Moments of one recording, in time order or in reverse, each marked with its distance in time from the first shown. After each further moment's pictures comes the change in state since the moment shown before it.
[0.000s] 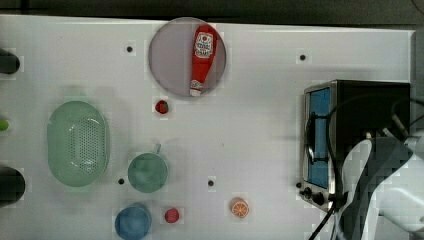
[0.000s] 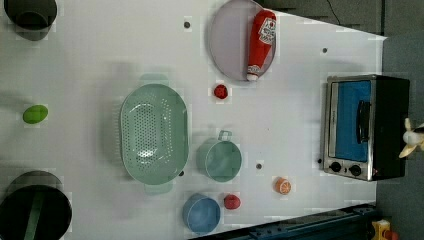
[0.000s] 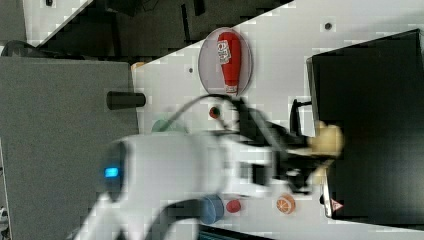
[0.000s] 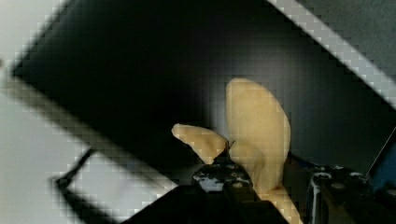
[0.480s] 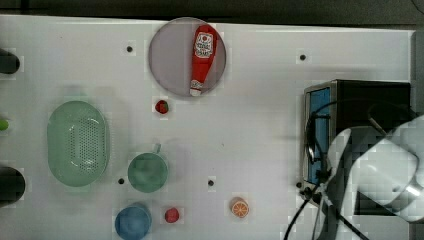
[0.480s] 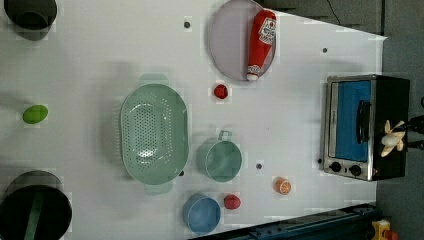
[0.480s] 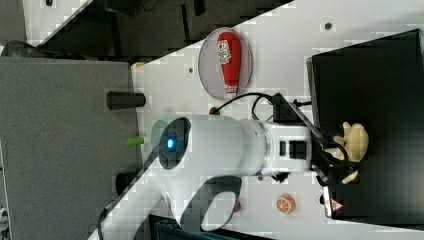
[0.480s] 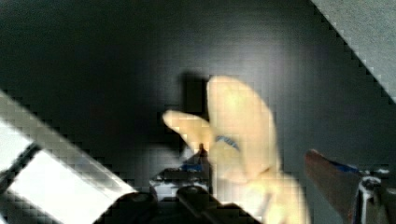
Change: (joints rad) arm 0.015 0.120 -0.007 -0.017 0.010 0.061 -0.108
